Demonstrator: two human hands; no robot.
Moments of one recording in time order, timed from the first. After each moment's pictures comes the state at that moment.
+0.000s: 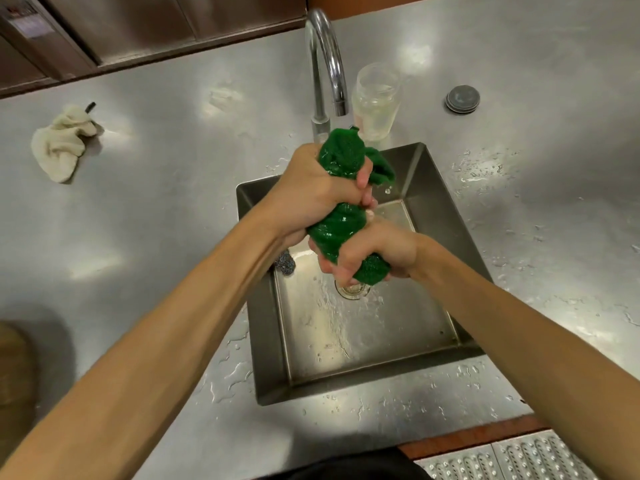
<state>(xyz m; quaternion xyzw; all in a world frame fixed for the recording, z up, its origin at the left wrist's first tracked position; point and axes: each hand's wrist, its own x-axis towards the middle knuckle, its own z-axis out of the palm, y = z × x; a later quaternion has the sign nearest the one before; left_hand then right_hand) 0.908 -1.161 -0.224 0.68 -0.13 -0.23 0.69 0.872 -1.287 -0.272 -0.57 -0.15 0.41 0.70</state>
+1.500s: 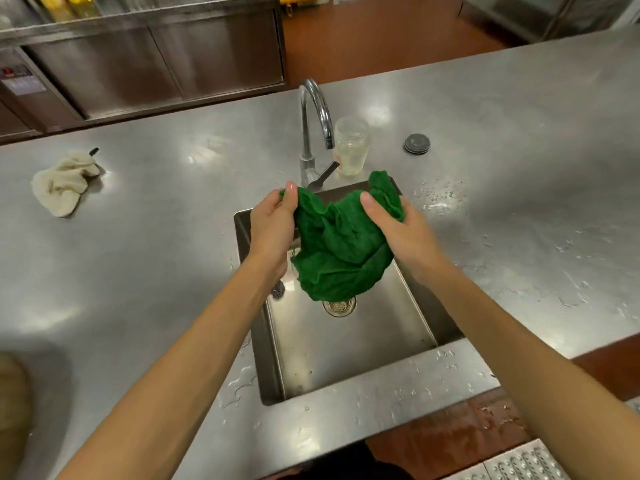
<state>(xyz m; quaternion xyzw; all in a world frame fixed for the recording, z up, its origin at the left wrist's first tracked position) 0.862 -1.119 -0.240 0.67 0.11 -0.09 0.73 0.813 -1.301 -0.248 -0.74 0.15 -0.01 0.66</state>
